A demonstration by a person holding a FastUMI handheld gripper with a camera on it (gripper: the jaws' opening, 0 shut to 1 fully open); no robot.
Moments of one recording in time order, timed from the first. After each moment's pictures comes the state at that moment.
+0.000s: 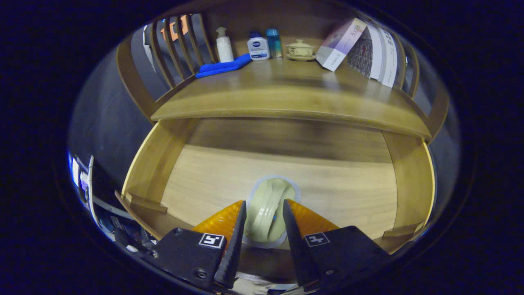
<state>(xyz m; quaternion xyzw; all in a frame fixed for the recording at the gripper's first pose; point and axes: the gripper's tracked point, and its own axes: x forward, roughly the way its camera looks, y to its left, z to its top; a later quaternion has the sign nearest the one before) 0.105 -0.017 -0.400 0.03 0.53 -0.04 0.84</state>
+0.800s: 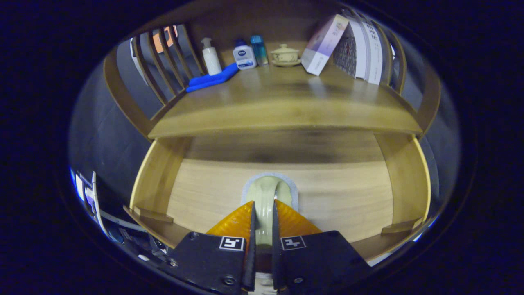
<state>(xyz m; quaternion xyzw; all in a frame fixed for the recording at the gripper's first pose) 0.116 -0.017 -0.353 0.06 0.50 -0.06 0.86</state>
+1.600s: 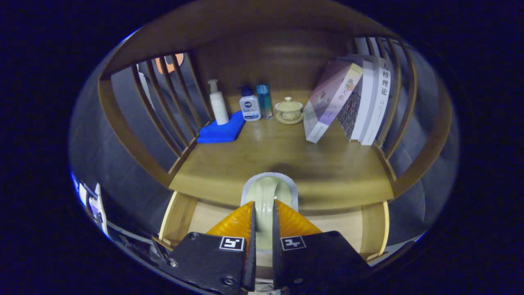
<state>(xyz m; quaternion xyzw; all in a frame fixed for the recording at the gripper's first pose) 0.216 -0.032 -0.244 0.05 0.43 -0.06 0.90</state>
